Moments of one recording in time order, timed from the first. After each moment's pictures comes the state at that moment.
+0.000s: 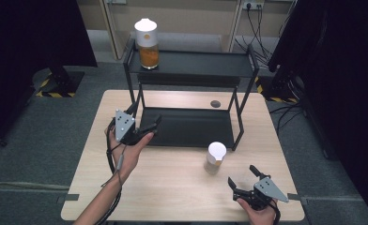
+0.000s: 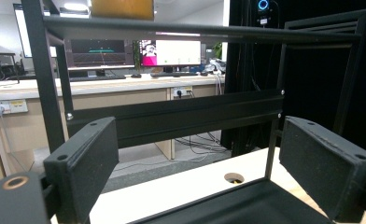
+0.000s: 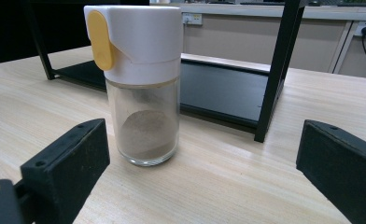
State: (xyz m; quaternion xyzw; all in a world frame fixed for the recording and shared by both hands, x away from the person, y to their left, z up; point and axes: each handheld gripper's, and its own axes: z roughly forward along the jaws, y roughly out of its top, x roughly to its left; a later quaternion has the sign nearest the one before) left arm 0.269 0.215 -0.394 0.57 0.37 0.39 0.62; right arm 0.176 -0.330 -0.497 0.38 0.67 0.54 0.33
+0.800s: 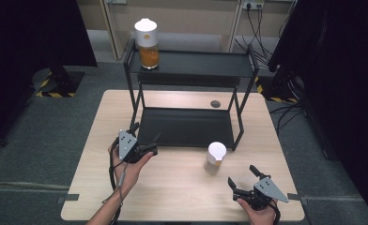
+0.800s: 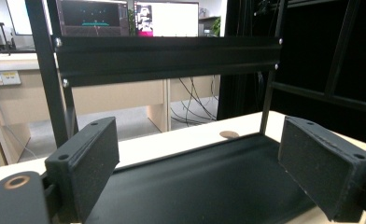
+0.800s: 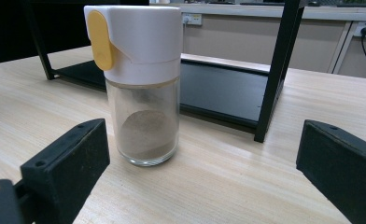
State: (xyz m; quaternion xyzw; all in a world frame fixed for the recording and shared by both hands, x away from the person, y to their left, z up) left arm 0.251 0.220 -0.451 0.60 0.38 0.37 0.60; right arm 0.176 -0.329 -0.498 0.38 0.67 0.54 0.33
